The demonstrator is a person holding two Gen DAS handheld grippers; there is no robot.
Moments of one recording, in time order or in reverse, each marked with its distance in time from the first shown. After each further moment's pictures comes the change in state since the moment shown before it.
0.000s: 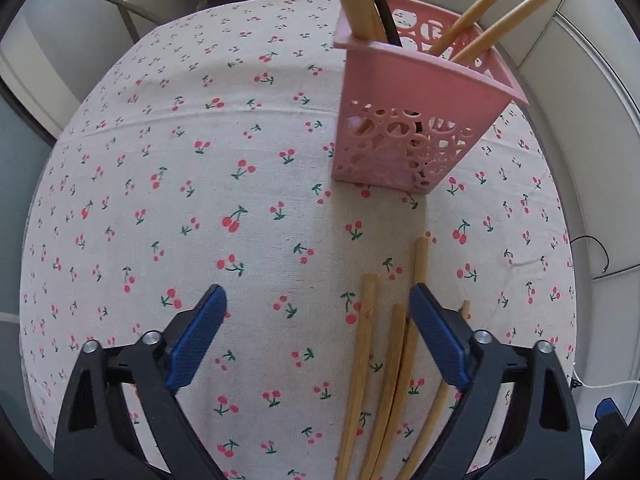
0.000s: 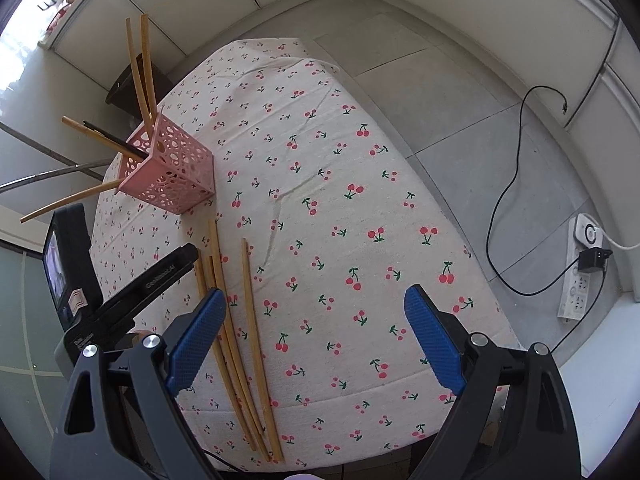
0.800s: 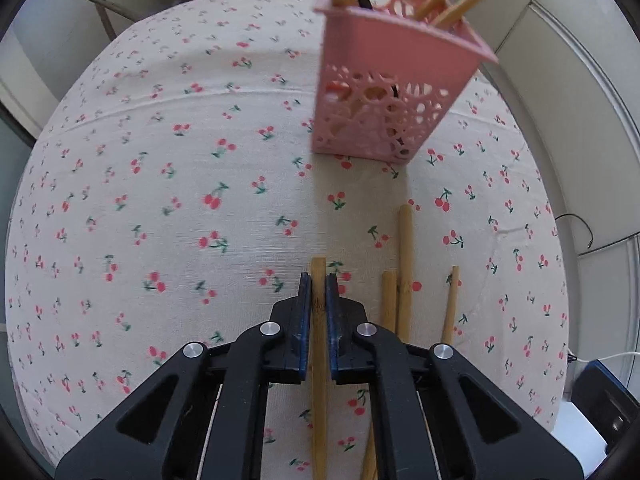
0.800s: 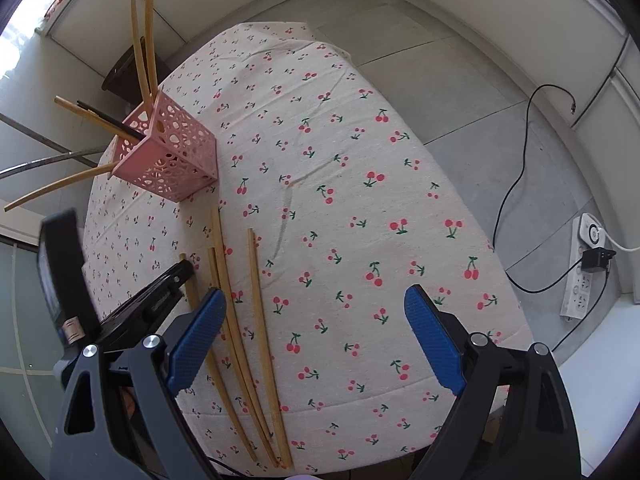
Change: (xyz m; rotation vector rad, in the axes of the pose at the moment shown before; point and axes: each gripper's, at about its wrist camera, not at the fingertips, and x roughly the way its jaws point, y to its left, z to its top) left arm -0.001 -0.013 -0.025 0.054 0.004 -0.087; right arm 0.022 0.022 -0.001 -0.025 0.032 -0.031
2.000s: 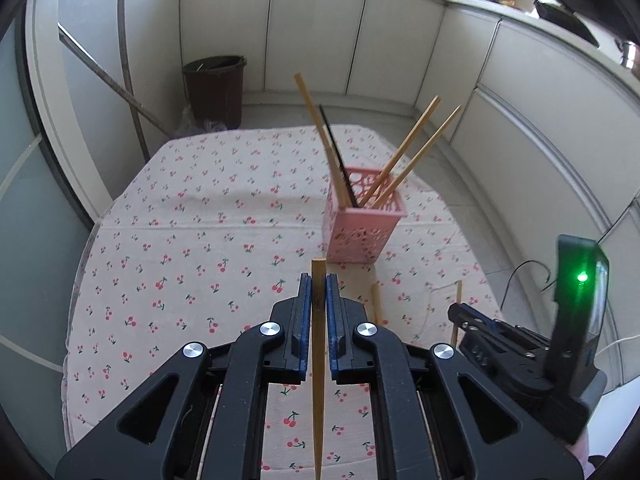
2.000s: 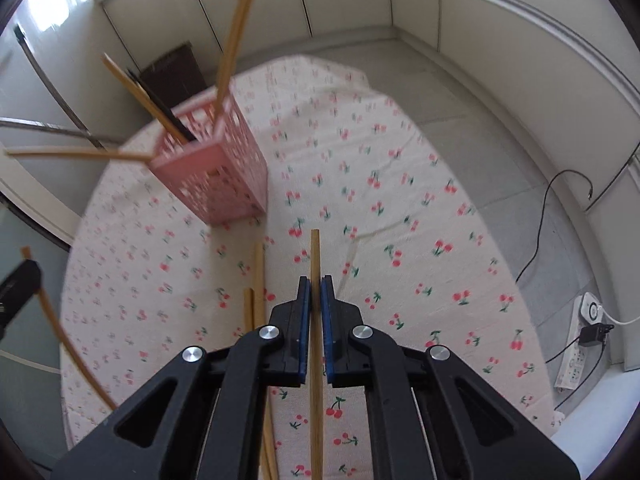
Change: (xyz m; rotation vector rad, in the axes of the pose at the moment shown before) left arm -0.149 0.042 -0.015 0.072 -0.384 -0.075; right arm 0.000 0.056 -0.002 -0.191 -0.238 -0.016
